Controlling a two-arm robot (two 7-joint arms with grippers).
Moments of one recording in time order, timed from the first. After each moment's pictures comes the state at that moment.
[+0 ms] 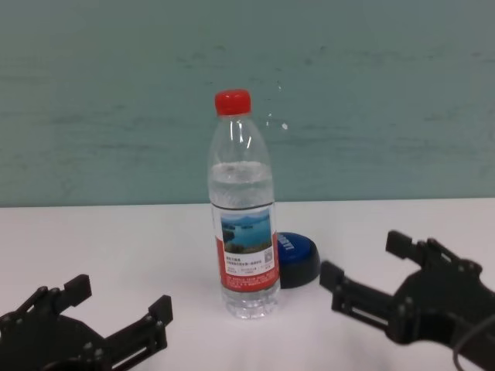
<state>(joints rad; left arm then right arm) 0.31 0.29 0.13 -1.74 0.03 -0.26 -0.22 -0.11 0.27 -0.27 -1.65 0.22 -0.23 0.33</state>
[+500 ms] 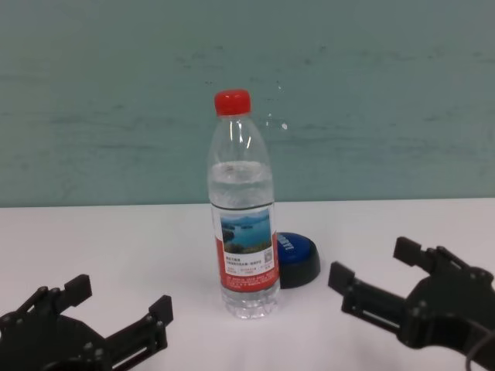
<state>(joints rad) 0.31 0.29 0.13 -1.74 0.03 -0.26 -0.22 -0.12 0.29 -0.28 -1.65 0.31 -0.23 0.39</state>
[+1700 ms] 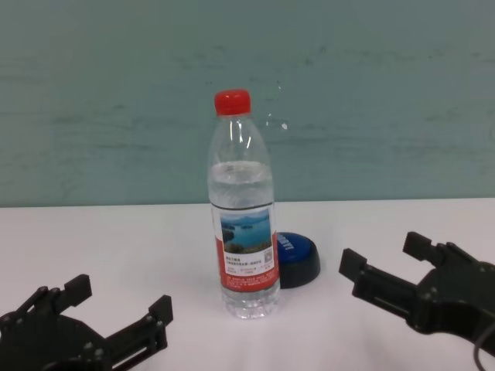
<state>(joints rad) 0.31 0.29 0.13 -1.74 0.03 -0.26 -0.22 -0.12 0.29 -0.27 -1.65 0.39 -0.21 0.38</state>
